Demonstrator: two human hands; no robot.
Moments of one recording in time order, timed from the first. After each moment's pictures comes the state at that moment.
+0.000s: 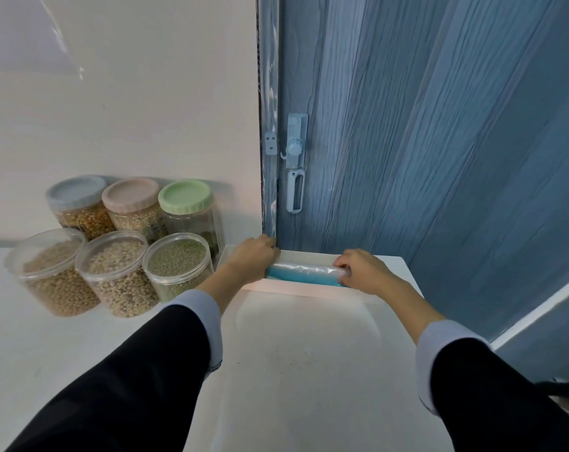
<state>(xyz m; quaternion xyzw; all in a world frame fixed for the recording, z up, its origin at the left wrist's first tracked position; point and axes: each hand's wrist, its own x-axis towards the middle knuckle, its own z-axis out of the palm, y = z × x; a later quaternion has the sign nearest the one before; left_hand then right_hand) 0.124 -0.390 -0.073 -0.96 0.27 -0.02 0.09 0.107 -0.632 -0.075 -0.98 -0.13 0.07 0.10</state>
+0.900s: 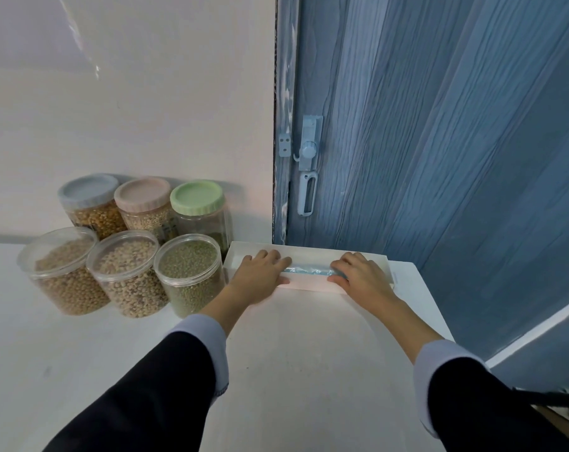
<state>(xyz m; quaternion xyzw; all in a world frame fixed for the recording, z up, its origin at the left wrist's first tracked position) 0.115 -0.379 -0.106 -0.98 0.21 0.01 0.00 0.104 -0.611 -0.095 -0.98 -0.17 -0.04 0.05</state>
